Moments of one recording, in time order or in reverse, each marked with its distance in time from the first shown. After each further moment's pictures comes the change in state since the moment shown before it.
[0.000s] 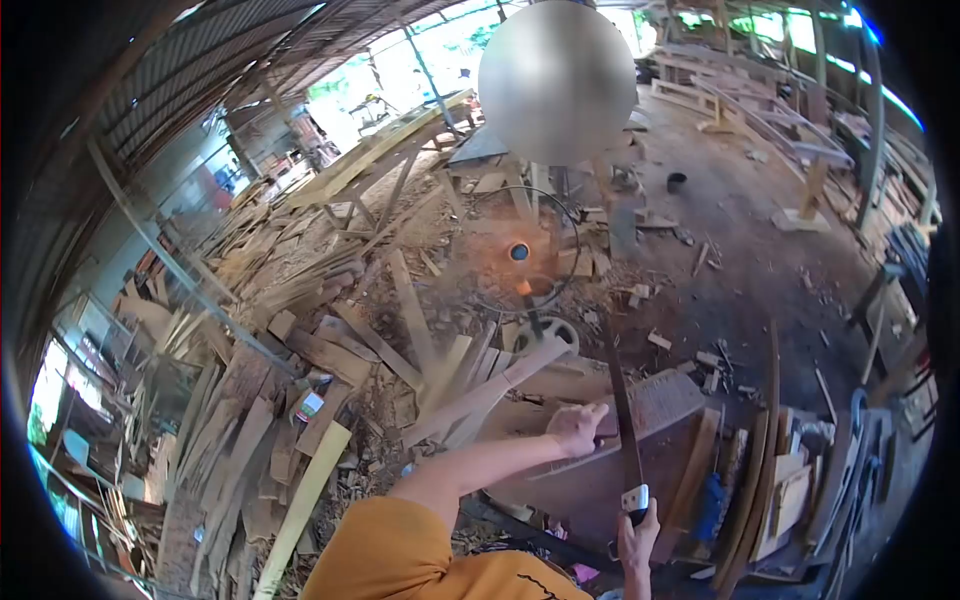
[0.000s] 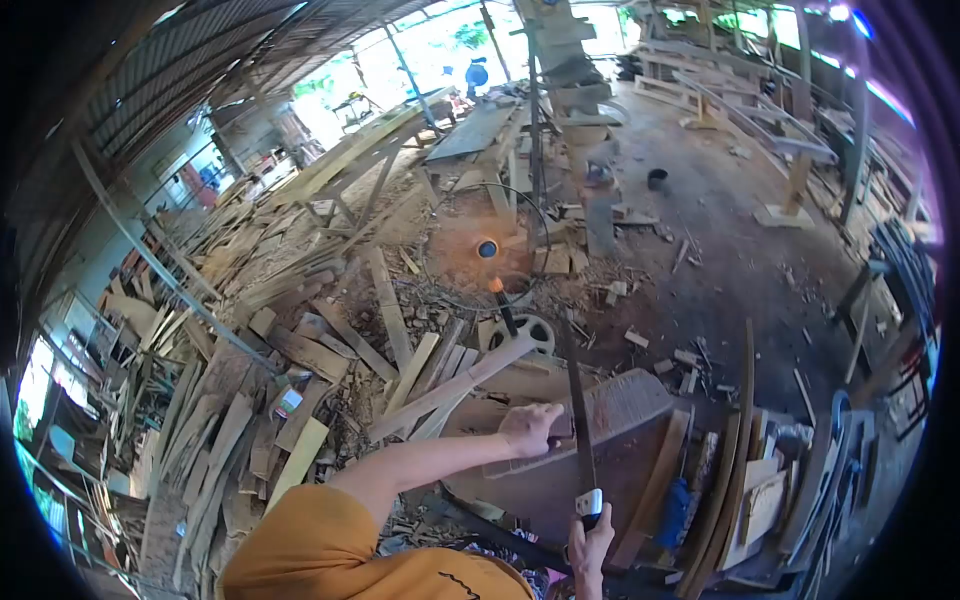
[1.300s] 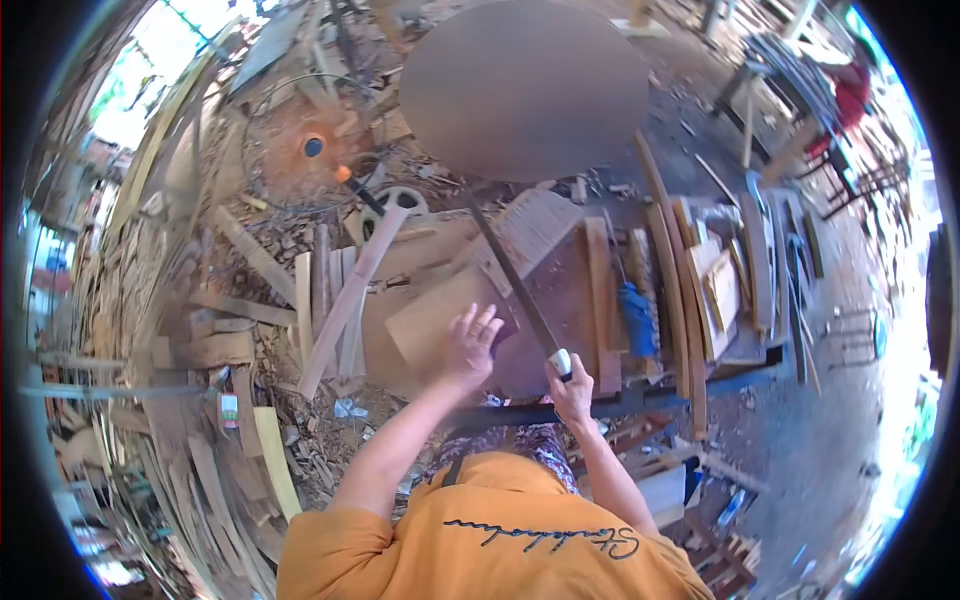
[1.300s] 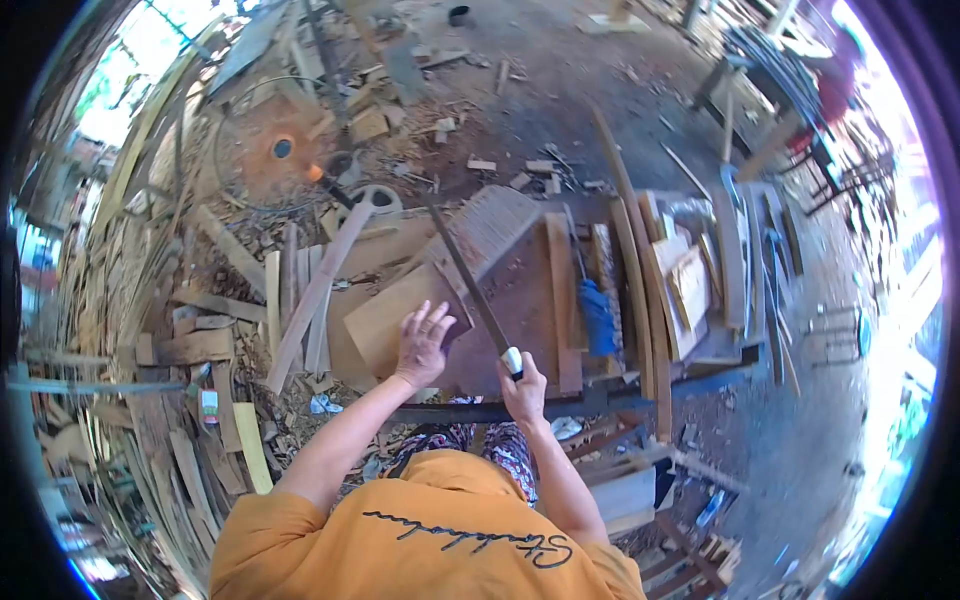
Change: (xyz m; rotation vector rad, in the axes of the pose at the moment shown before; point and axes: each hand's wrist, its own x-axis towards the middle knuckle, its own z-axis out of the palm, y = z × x) left_hand -0.078 -0.021 0.126 -0.001 0.214 0.292; right_hand -0.016 0.067 0.033 -0.027 0.280 0.070
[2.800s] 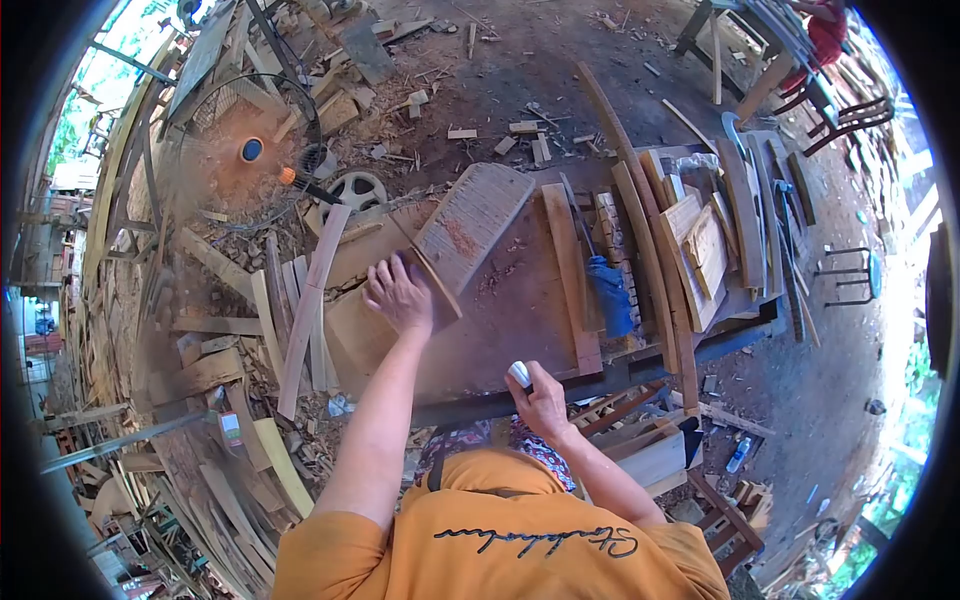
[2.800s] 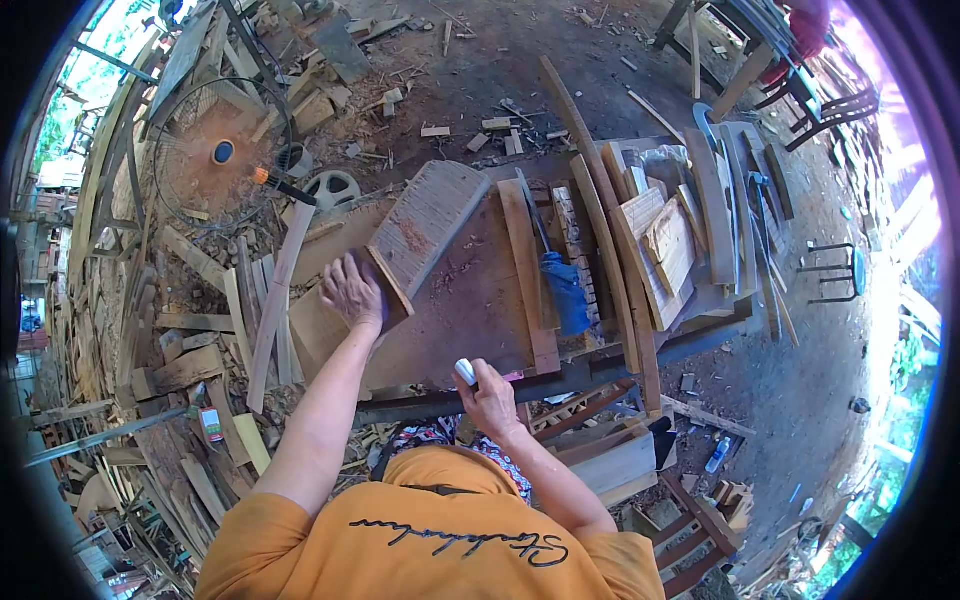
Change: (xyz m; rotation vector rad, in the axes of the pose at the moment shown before) left_hand 0.086 -0.046 0.035 0.409 0.110 -0.696; right_hand -0.016 -0.016 -0.011 -0.155 -0.151 -0.084
